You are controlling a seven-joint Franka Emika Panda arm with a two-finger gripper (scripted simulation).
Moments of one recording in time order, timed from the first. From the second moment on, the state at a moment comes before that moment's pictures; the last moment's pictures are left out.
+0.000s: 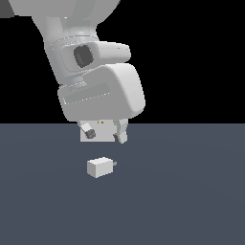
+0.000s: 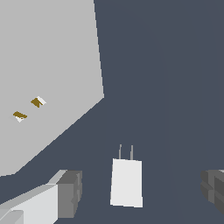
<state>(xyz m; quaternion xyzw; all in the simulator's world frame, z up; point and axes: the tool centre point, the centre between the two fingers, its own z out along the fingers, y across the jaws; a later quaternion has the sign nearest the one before) -0.055 0.038 0.074 0.92 -0.35 0.17 0.07</state>
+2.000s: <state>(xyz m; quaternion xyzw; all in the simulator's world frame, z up) -0.056 0.043 0.012 0.90 -0.39 0.19 0.08</state>
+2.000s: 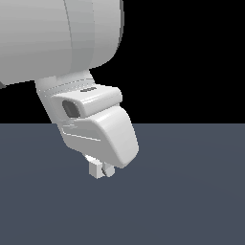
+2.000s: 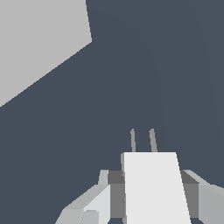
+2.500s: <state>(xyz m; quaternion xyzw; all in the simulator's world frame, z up) -0.056 0.043 0.014 0.90 -0.38 0.19 0.08</state>
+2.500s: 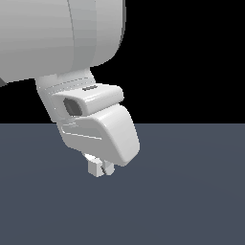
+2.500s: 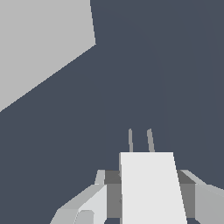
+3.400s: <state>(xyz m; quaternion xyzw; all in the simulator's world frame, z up) -0.053 0.048 0.057 0.96 -0.18 0.20 0.04</state>
